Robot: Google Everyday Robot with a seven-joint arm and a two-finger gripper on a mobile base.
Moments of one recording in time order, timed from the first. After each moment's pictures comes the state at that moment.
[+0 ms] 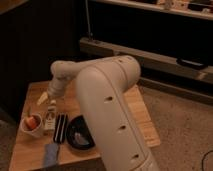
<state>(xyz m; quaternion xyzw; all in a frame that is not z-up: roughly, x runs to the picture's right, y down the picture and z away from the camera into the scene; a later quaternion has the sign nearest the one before) -0.340 0.091 0.829 -0.48 0.01 0.51 0.71</state>
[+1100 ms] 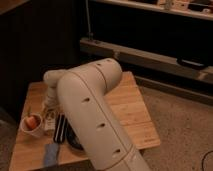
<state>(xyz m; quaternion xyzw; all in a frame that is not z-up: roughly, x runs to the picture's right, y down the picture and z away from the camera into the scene) -0.339 0.132 0.860 -0.47 0.09 0.53 0.70</state>
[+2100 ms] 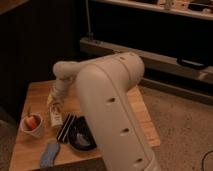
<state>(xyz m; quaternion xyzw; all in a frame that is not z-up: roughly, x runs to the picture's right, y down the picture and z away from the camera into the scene) -0.267 0.069 0.805 -0.48 0.01 0.55 0.69</state>
